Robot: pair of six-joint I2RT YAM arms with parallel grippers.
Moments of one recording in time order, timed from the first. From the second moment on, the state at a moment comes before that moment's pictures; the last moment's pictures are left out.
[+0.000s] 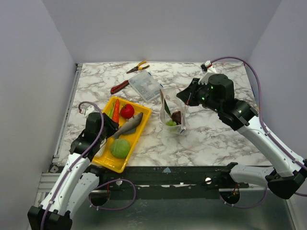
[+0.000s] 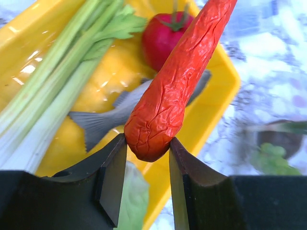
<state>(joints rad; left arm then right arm) -0.28 0.70 0.58 -0.54 -0.16 -0.79 0.68 1.16 1.32 -0.50 0.01 0.56</state>
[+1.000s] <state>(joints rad) -0.65 0.82 0.76 0.43 0.46 -0.73 0.68 1.16 1.32 -0.49 0.00 0.58</state>
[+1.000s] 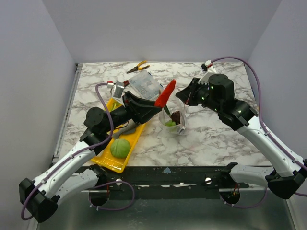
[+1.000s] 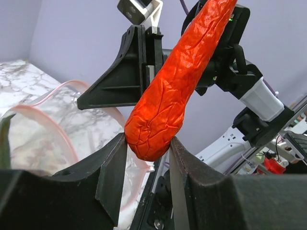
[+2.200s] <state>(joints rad) -0.72 0.69 0.85 -0.05 0.11 -0.46 0.68 1.12 1.30 -0.43 -0.02 0.63</state>
